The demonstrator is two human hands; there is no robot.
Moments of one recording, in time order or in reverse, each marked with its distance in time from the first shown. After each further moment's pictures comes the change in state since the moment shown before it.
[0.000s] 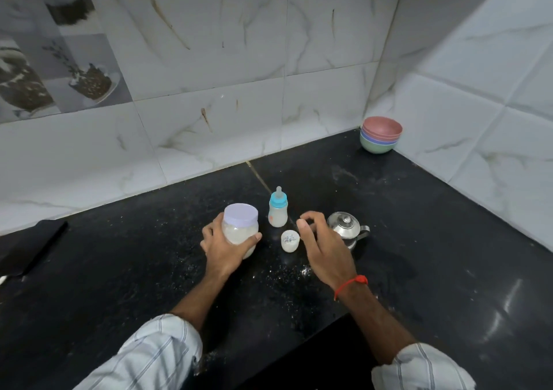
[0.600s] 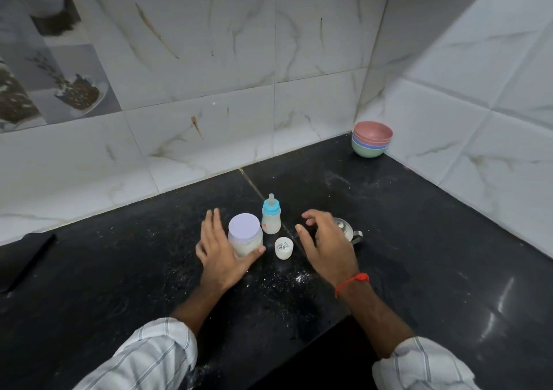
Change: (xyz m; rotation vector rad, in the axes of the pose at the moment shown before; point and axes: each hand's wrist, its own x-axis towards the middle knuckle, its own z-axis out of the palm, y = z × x) left_hand -0.002 -0.003 0.006 0.285 -0.019 0.272; right_hand 0.015 0.013 -0.008 -0.173 0.202 -0.186
